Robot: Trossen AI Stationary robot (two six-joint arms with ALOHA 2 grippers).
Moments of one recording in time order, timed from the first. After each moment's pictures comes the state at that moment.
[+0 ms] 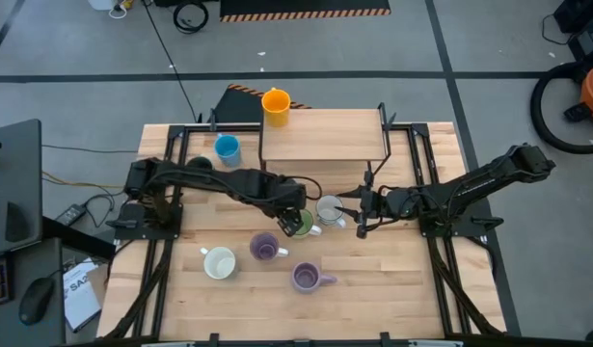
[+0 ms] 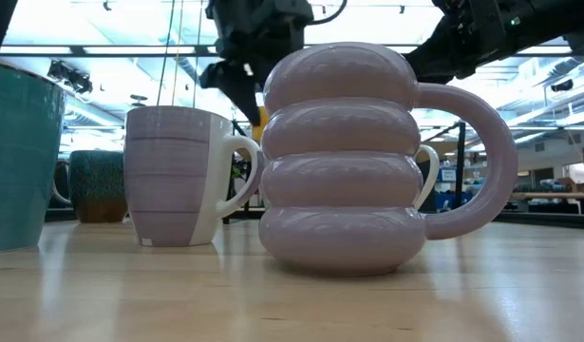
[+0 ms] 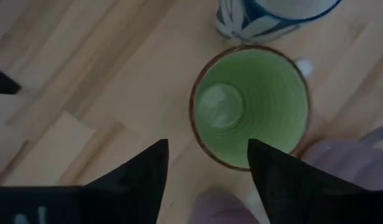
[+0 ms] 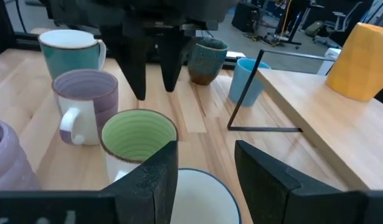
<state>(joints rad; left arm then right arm) -0.06 1.82 1.57 -0.97 -0.14 -0.72 0.24 1.06 0.46 0.31 0.47 -0.06</state>
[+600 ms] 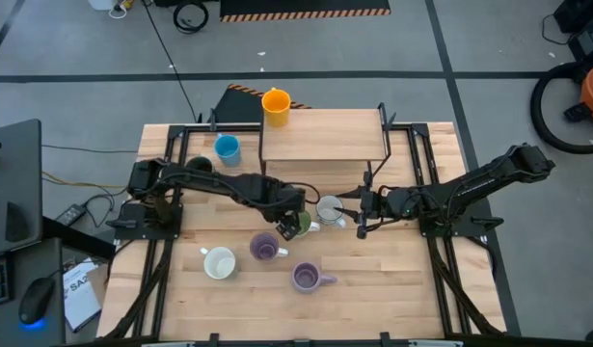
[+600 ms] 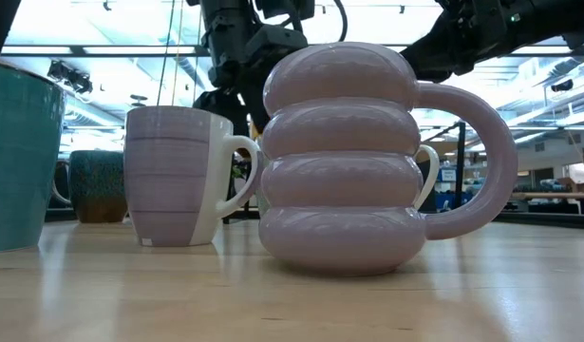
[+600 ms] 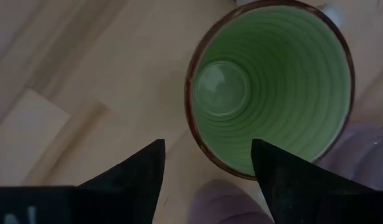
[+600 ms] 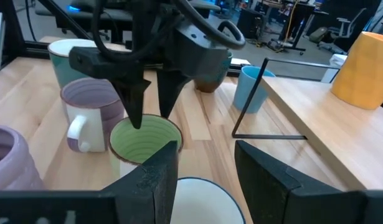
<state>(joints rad) -0.05 1.84 1.46 -0.87 -0.04 -0.72 0.24 1.06 0.46 0.35 0.45 -0.07</state>
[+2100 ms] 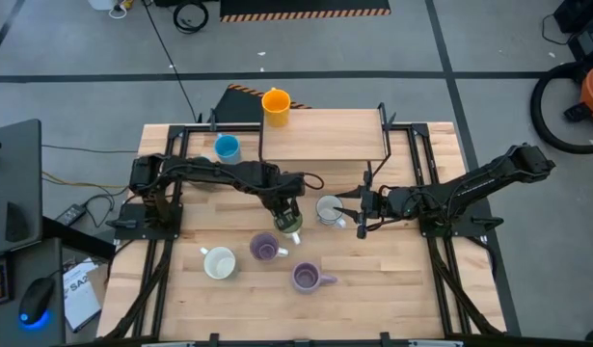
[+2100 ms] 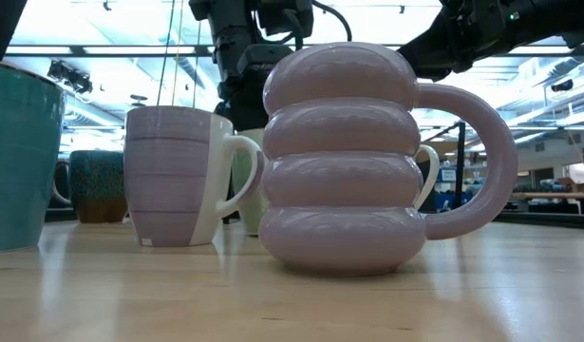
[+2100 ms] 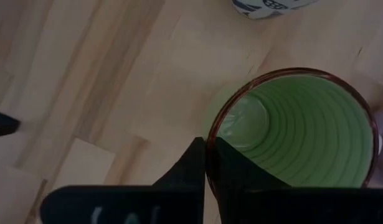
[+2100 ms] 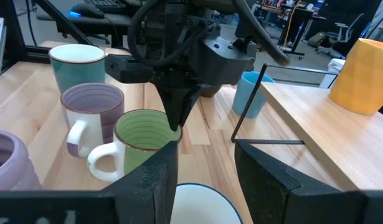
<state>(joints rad) 0.05 1.84 1.46 -0.87 -0.02 -0.40 0.24 1.06 0.46 0.37 0.45 -0.08</state>
